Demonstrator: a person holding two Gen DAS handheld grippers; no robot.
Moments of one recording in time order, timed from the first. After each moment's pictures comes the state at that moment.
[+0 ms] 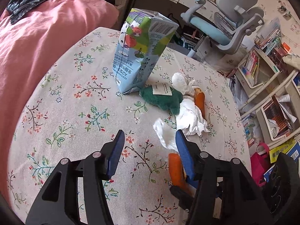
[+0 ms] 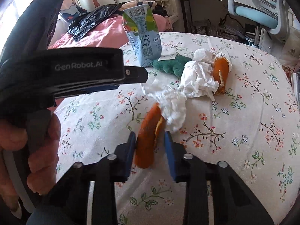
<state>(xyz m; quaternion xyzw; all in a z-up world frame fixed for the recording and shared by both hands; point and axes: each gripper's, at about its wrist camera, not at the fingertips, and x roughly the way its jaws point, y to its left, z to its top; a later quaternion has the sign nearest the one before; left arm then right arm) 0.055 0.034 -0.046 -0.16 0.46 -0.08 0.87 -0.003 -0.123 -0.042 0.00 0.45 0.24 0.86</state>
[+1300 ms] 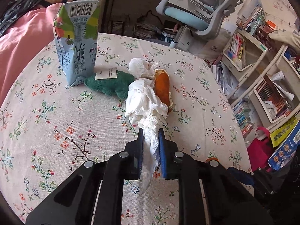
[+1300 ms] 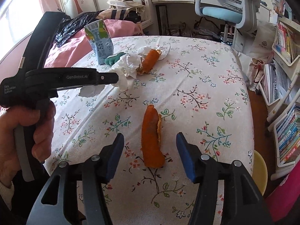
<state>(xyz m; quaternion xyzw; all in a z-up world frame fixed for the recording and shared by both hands) 0.045 -0.048 -0.056 -0.11 0.44 -0.13 0.88 -0.036 -0.220 -0.037 0.00 0.43 0.18 0.88</state>
